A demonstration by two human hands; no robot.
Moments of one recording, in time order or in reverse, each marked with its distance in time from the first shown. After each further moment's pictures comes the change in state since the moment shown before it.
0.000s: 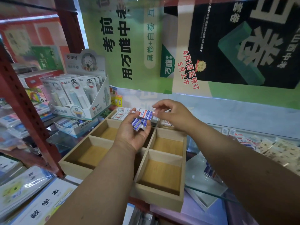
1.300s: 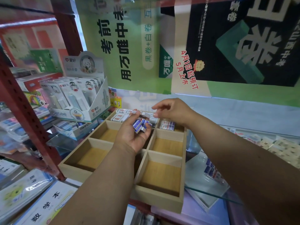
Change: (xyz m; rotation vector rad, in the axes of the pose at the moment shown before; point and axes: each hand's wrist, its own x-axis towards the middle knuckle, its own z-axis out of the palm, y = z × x) left_hand -0.005 -0.002 0.005 0.090 -0.028 -0.010; right_hand 0.015 0.007 -0.010 0.047 -0.053 0.073
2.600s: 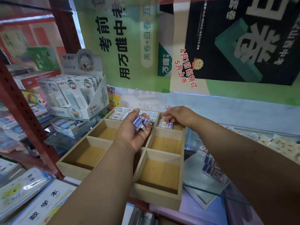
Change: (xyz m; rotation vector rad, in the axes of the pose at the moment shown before) left_hand 0.005 -0.002 -0.001 0.014 0.043 -0.028; right_hand 0.000 0.037 -0.012 -0.187 -0.056 0.262
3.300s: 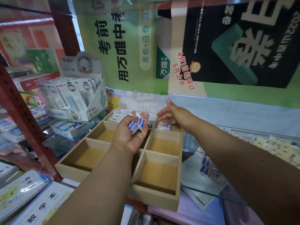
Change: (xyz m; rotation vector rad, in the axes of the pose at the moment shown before) left_hand -0.008 0.000 0.001 -0.136 -0.098 -0.003; right_hand -0.020 -0.022 0.004 0.270 -0.044 0.013
